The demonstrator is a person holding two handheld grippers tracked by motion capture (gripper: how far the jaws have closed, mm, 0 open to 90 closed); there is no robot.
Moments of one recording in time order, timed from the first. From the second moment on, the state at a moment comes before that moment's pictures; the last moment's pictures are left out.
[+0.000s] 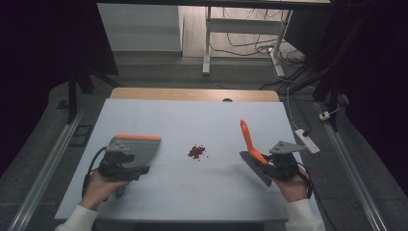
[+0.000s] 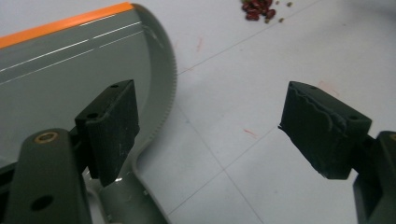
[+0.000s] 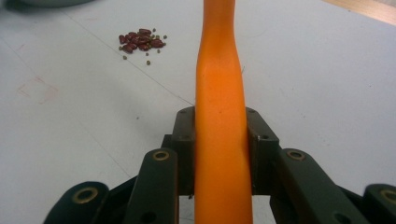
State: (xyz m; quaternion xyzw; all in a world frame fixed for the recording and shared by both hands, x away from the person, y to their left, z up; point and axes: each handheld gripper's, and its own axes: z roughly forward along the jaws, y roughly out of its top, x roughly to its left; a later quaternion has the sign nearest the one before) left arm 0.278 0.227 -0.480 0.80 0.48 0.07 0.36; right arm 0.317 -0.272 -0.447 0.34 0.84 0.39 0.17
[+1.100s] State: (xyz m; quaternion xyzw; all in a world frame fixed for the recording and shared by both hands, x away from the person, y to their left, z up) left arm 0.272 0.250 -0.500 0.75 0.61 0.04 0.26; right arm 0.316 -0.270 -0.450 0.34 0.84 0.38 0.17
